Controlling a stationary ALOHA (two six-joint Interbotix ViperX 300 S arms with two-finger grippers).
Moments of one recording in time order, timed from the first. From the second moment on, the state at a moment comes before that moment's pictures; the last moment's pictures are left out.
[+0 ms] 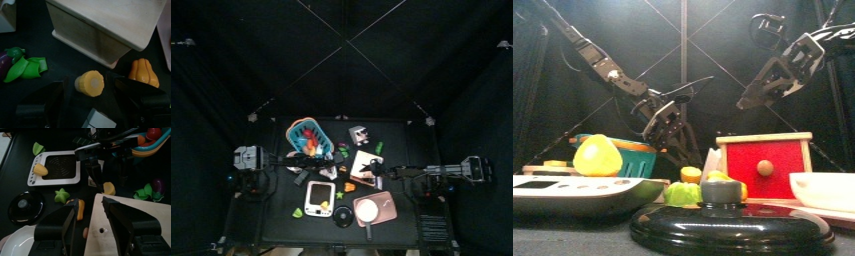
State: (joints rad) left arm 0.19 0.18 0.55 -0.10 -0.02 0.01; right arm -0.10 -0.48 0.99 -0.63 -0.10 0.64
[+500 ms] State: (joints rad) left arm 0.17 0.12 0.54 -0.07 -0.02 0.01; right arm -0.10 -0.48 0.99 -0.63 -0.10 0.64
